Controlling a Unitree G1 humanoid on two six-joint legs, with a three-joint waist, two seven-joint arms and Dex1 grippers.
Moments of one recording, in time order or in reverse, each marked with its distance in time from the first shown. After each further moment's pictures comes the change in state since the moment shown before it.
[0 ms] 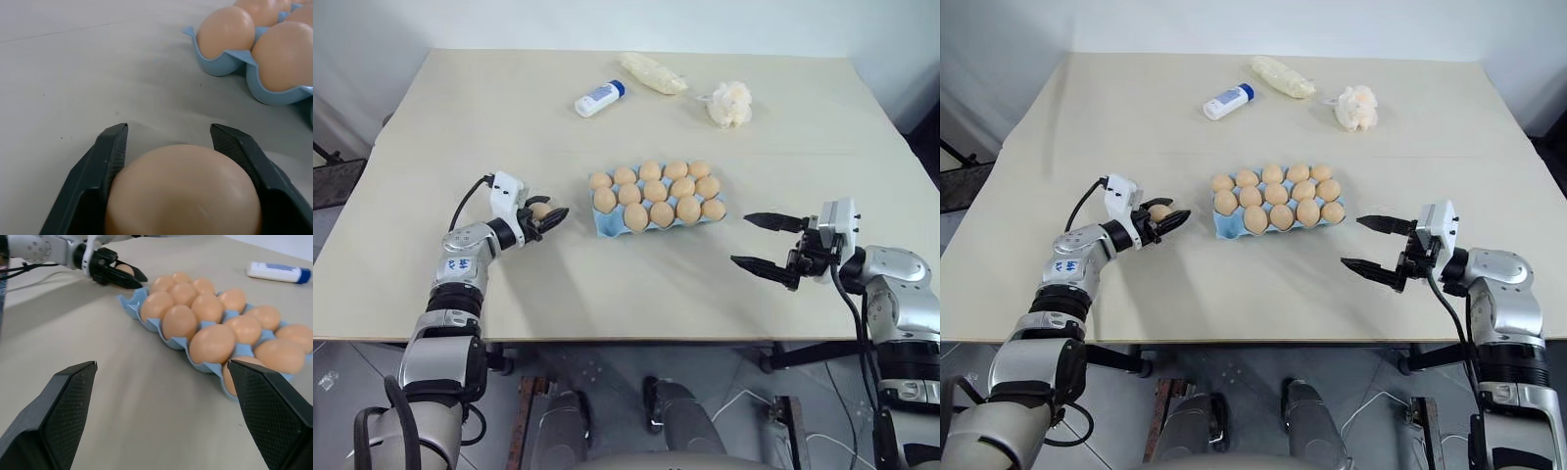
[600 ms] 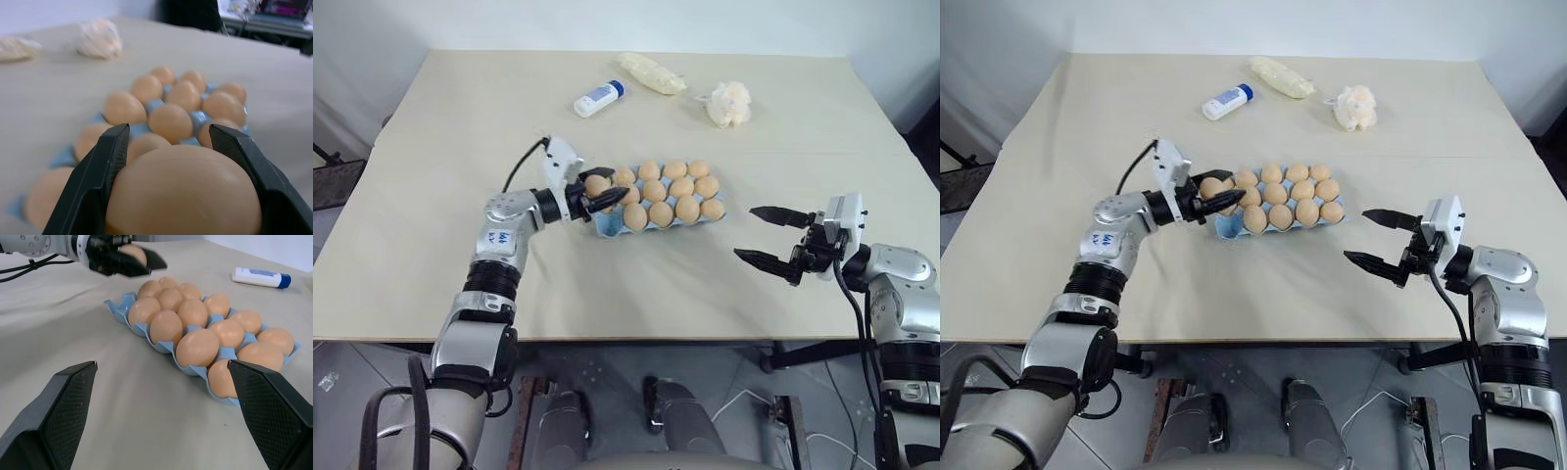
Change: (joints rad) left arm -0.101 -0.155 -0.119 -0.131 -0.012 0.027 -0.160; right arm 0.010 0.001 -0.006 -0.025 0.006 0.000 -0.044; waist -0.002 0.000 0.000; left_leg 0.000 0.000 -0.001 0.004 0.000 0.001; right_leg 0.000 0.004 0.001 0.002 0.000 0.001
